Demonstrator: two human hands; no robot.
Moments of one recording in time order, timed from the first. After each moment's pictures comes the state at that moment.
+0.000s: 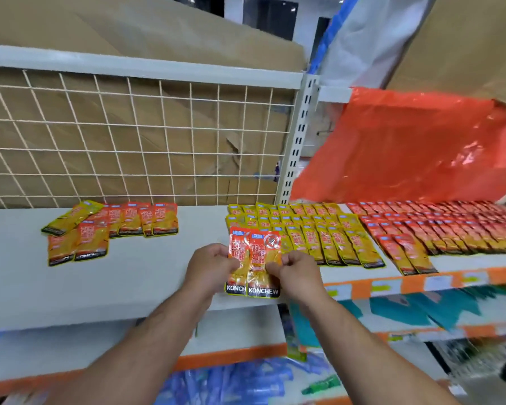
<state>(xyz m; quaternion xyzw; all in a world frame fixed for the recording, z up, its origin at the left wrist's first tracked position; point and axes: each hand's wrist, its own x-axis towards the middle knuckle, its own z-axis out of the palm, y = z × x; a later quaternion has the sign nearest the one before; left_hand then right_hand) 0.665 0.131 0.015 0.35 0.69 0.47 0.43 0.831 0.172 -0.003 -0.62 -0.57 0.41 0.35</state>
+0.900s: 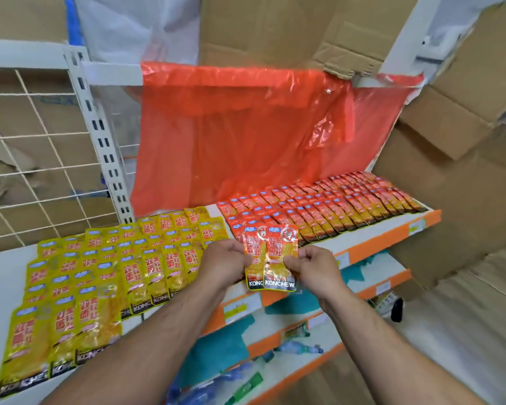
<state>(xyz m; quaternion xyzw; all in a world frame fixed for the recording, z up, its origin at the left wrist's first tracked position) 0.994 0.280 0.012 0.45 0.60 0.39 0.54 1.177 0.254 0.007 -0.68 -0.47 0.38 0.42</state>
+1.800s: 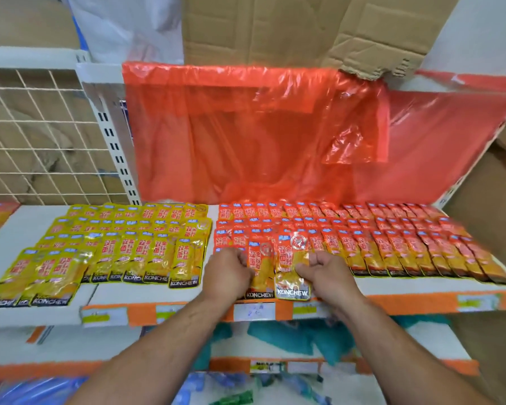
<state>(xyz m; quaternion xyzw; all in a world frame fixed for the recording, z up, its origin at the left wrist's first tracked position) 1.133 0.322 -0.008 0.47 0.80 0.31 0.22 1.326 0.370 -0.015 -0.57 -0.60 0.46 0.31</state>
